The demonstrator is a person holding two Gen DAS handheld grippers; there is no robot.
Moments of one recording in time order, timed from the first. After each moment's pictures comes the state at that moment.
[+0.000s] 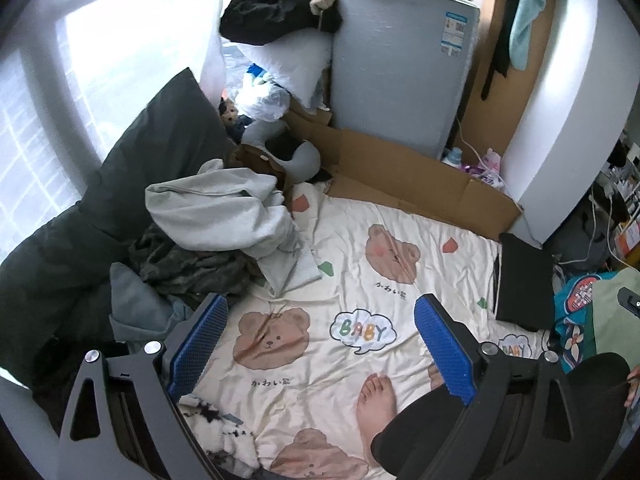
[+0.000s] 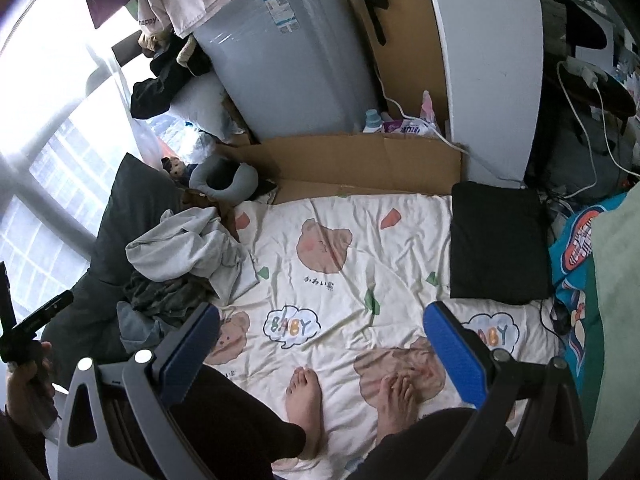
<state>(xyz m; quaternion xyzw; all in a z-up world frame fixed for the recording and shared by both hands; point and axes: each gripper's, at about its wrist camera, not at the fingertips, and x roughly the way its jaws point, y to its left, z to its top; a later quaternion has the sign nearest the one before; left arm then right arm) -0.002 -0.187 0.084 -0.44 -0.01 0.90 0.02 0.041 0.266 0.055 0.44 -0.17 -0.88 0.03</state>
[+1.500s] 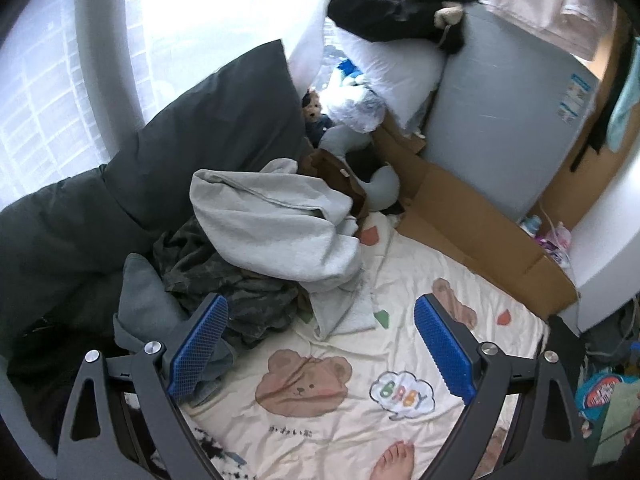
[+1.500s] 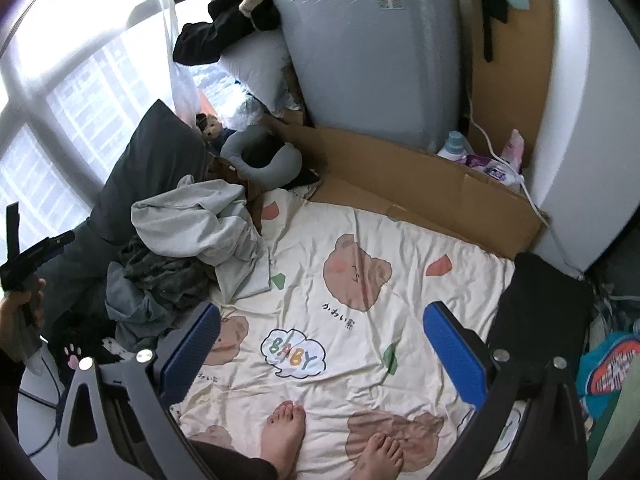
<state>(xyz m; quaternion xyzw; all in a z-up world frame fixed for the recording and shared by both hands) -0.121 -0.315 0.014 -0.42 -0.11 0.90 -0.09 -0.121 0.204 0.015 0.46 -0.05 -0.88 0.14</state>
